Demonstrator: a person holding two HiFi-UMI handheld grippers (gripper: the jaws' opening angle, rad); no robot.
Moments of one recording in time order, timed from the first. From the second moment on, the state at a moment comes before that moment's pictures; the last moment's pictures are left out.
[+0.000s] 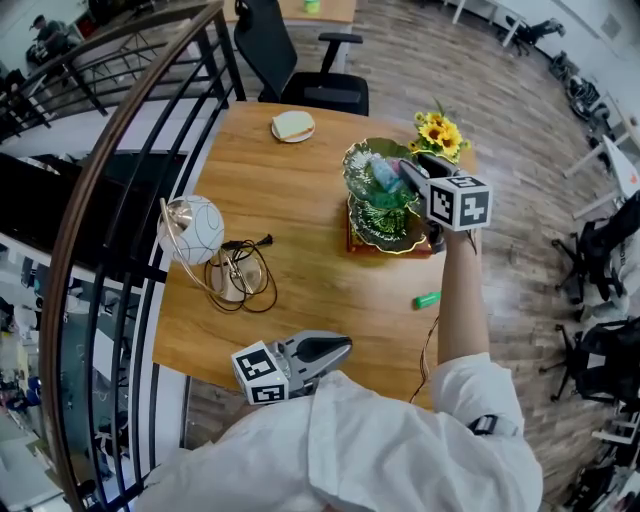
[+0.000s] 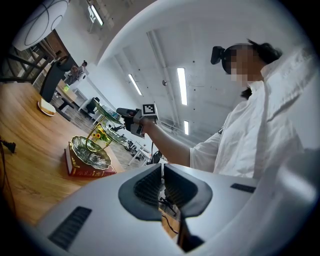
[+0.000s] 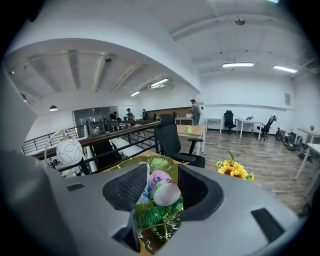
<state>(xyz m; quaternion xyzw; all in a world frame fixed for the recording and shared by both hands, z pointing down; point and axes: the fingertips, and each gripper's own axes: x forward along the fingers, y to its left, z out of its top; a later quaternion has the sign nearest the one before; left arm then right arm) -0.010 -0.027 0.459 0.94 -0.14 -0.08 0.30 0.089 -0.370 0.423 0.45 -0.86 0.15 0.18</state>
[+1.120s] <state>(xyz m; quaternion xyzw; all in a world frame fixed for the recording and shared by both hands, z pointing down) 0.000 -0.018 0.449 0.95 -0.12 -0.09 0.29 0.128 -0.352 0.406 0.49 -0.85 0.14 0.15</state>
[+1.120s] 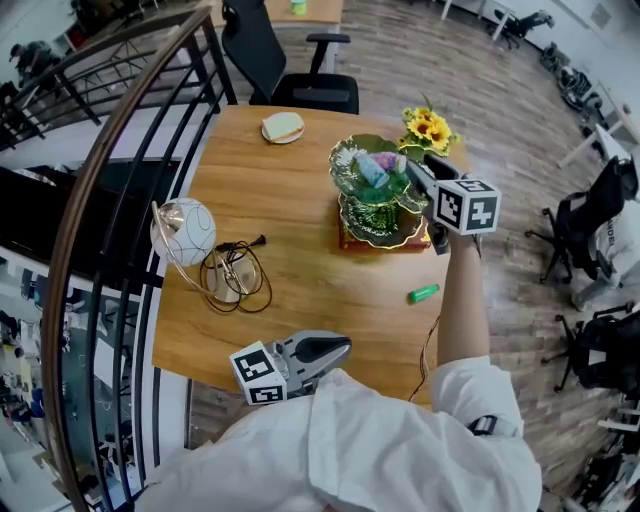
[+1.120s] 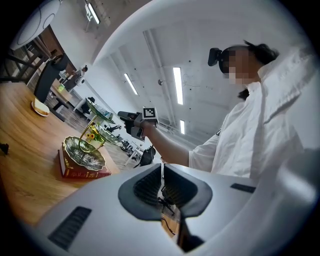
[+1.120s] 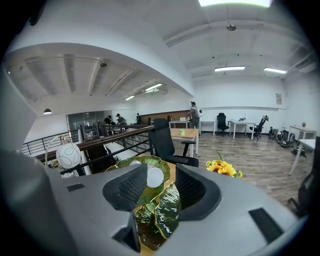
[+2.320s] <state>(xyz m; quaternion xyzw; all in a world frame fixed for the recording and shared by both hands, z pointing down) 0.027 0.003 0.444 0.96 -0.06 -0.07 0.28 0.278 -0.253 0.577 0.58 -0.71 0.34 0.21</state>
